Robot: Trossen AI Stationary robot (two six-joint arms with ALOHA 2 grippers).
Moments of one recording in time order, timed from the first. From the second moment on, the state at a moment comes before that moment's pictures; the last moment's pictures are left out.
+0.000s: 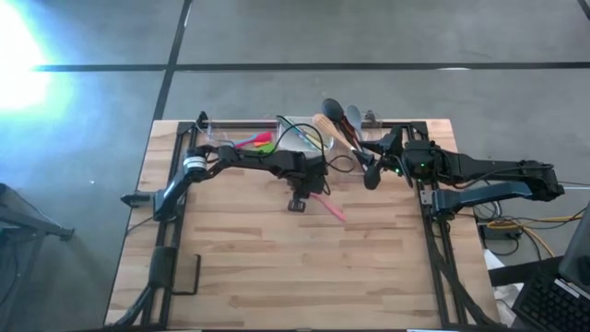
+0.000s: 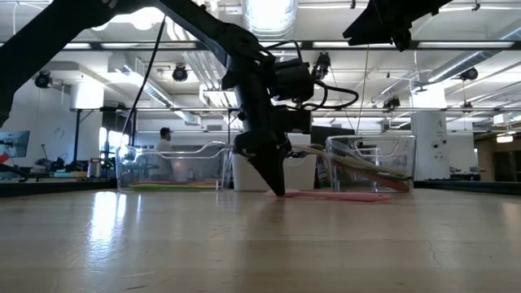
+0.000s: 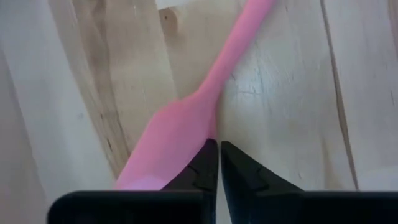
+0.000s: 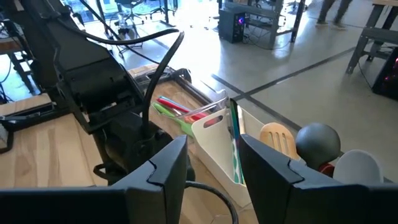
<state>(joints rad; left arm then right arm) 0.21 2.19 1.64 -0.71 0.08 0.41 -0.10 0.87 0.78 -0.20 0.44 0.20</state>
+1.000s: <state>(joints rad) 0.17 2.13 1.67 -0.62 -0.03 0.12 -0.10 0.87 0.78 -0.20 0.38 0.21</state>
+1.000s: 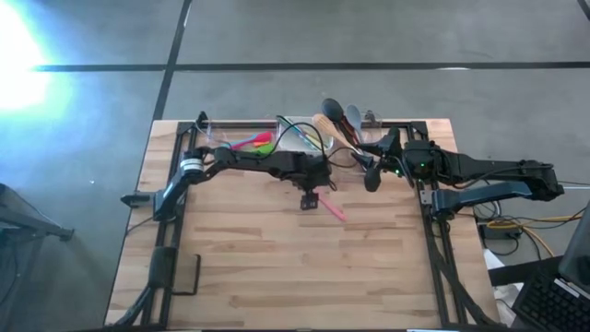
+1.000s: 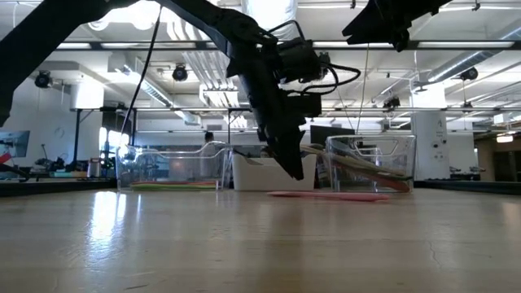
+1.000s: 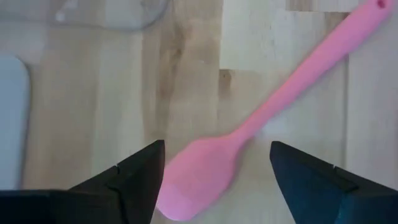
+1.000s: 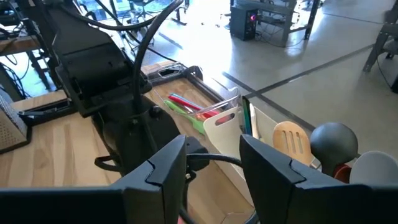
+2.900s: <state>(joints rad) 0.23 2.36 1.75 -0.84 0.23 0.74 -0.10 0.87 0.78 -0.18 0.36 0.19</state>
